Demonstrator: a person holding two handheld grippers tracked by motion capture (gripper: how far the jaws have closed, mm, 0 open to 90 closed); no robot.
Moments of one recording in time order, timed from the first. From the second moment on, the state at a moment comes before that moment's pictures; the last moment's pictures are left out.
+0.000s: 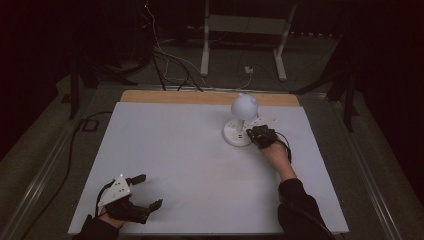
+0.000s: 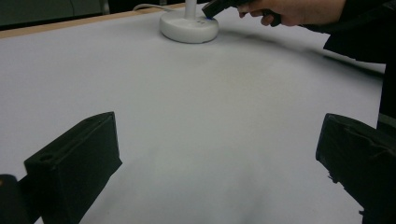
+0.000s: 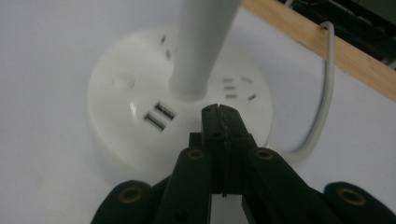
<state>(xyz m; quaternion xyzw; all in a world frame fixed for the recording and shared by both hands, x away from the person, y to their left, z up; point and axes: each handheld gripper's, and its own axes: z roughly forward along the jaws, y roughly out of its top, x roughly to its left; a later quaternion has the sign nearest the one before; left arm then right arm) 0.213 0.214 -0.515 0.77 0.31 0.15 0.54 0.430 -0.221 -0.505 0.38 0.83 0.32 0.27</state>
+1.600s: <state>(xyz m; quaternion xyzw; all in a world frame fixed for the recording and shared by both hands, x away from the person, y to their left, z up) 0.213 0.216 -0.513 0.76 0.31 0.16 0.55 0.412 -0.229 -0.487 0.42 0.80 0.38 0.18</state>
